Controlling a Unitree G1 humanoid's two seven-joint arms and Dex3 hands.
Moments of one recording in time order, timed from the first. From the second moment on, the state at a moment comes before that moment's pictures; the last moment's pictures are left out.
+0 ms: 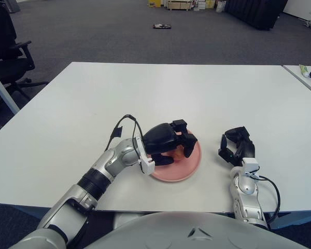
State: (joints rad) left arm -0.25 0.32 -0.55 0.21 0.63 -0.81 -0.11; right arm 0.24 0.06 -0.12 0.11 -0.09 -0.30 -0.24
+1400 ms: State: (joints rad) left arm -0.35 0.43 -0.64 0.19 0.51 -0.74 -0.47; right arm 0.24 0.05 -0.12 0.11 -0.09 -0.29 -0.24
